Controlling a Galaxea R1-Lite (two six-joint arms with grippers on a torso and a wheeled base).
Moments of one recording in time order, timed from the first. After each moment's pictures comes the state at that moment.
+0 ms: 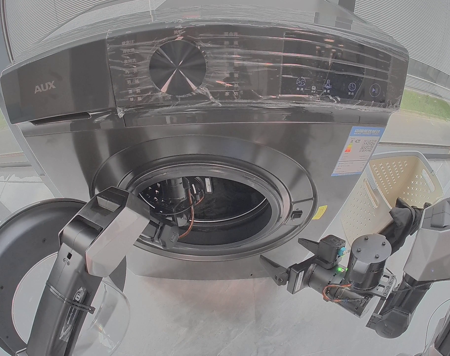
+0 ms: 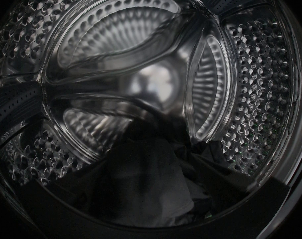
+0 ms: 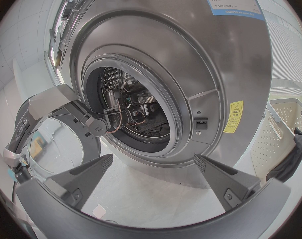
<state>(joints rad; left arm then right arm) -0.41 2.70 -1.73 -1.01 0.20 -0.08 0.73 2.06 -0.31 -1.55 -0.16 0.19</state>
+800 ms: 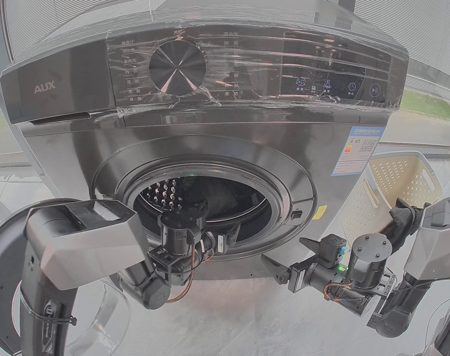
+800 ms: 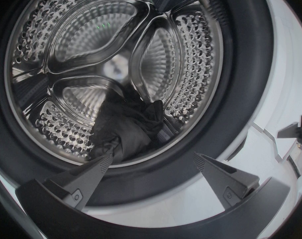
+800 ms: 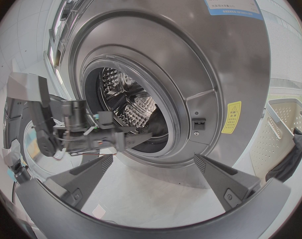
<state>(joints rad) -0.59 2.41 -0.92 -1.30 0.19 -0.09 0.72 2.06 -0.31 -1.55 -0.16 0.19</state>
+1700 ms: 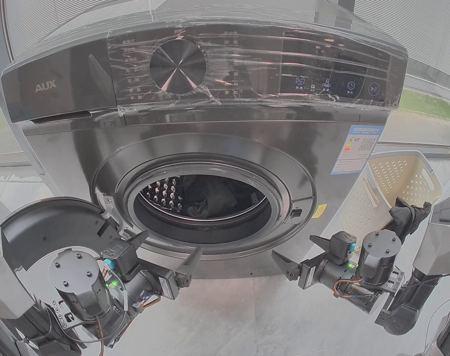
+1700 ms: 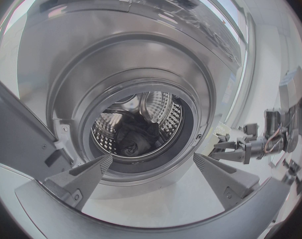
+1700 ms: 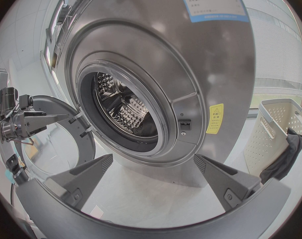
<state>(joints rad) -0.78 1.81 -0.16 -1.55 0.40 -0.13 0.68 2.03 -0.27 -1.55 -0.17 0.19</state>
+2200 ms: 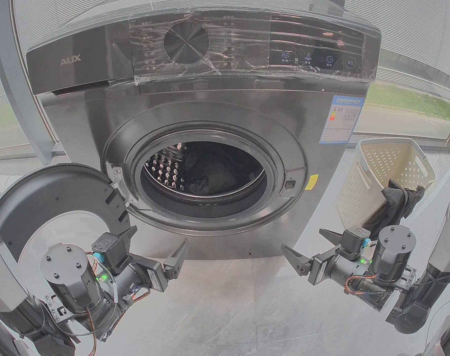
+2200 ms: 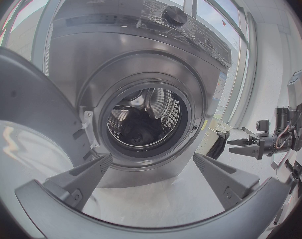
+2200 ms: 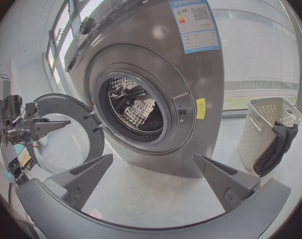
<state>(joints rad) -0.73 1.79 -0.14 -1.55 0.40 -0.11 0.66 1.95 -0.23 -1.55 -0.17 0.18</state>
